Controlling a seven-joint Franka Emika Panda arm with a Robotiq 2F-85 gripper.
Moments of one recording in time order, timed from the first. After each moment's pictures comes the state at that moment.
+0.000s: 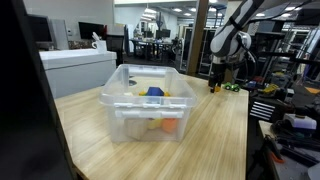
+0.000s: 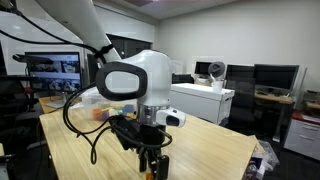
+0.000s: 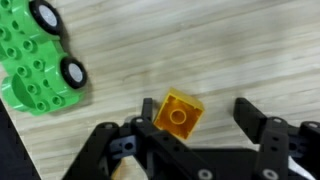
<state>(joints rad) -0.47 0.36 -0.31 -2.22 -0.02 2.53 -0.35</state>
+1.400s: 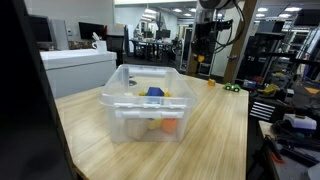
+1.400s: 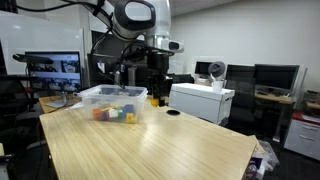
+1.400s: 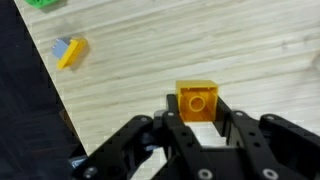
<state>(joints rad) -0.28 0.12 -0.27 -2.00 -0.08 2.17 -0.12</state>
